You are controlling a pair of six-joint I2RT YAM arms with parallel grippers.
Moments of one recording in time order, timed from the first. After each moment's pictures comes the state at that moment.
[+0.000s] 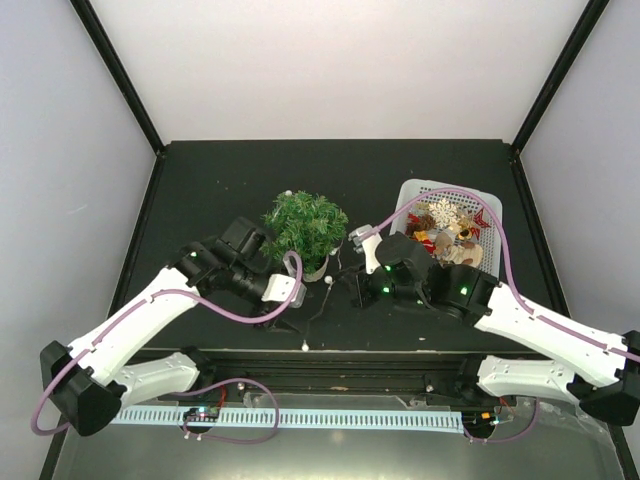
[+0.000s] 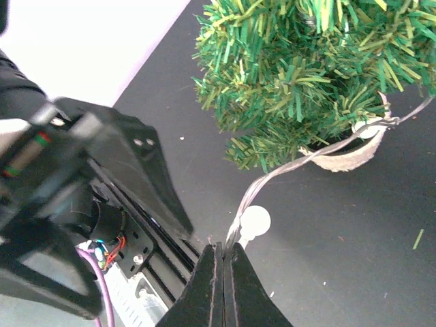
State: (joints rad) left arm -0.64 1.07 1.00 -1.01 0.86 0.94; right arm 1.08 1.05 1.06 -0.62 -0.01 0.59
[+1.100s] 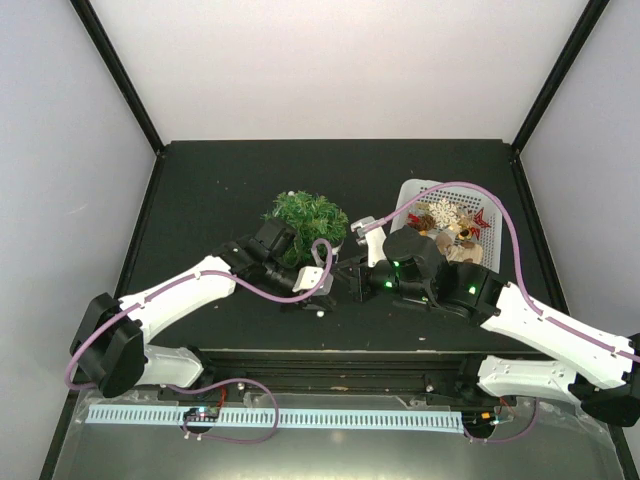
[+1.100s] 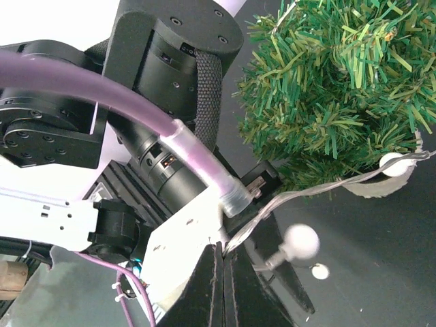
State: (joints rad) left arm -0.70 1.31 0.88 -0.54 0.94 0.76; right arm 1.08 1.04 1.11 -0.58 -0.04 0.63
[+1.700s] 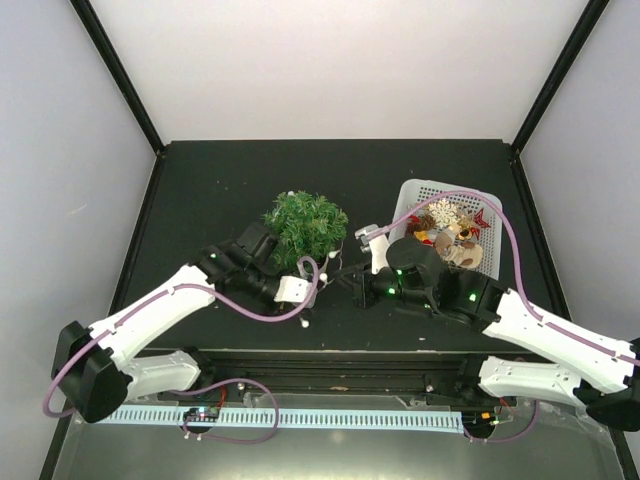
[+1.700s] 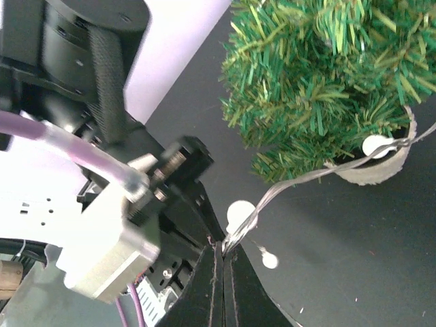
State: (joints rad) left arm -0.67 1.17 0.88 -0.79 0.78 0.89; right arm 1.08 0.99 1.03 -0.54 -0.03 0.64
